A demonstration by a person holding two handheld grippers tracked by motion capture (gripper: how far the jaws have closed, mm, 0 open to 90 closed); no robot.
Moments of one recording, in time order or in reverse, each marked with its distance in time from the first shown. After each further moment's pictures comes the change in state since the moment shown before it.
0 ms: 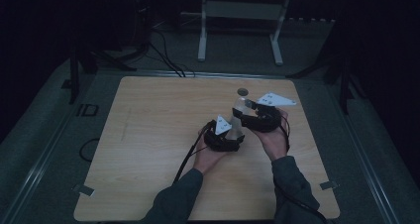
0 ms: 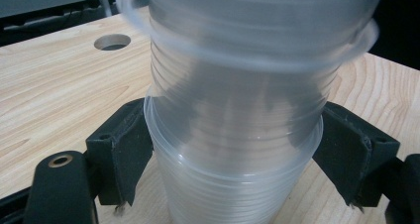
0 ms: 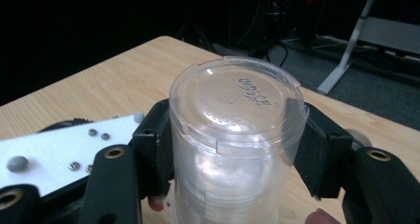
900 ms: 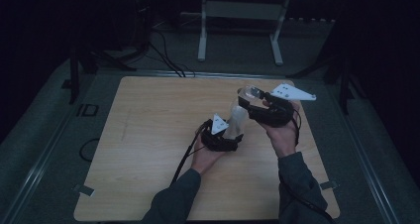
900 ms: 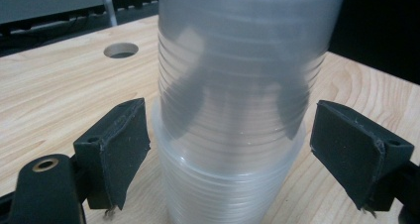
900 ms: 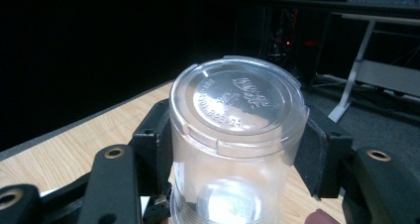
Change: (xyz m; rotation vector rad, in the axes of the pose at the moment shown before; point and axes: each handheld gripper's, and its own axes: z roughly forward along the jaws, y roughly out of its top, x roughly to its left) left arm 0.002 0.004 -0.016 -0.036 0.000 -0.024; right arm 0.006 0.038 -0.040 -0.145 0.022 -0.009
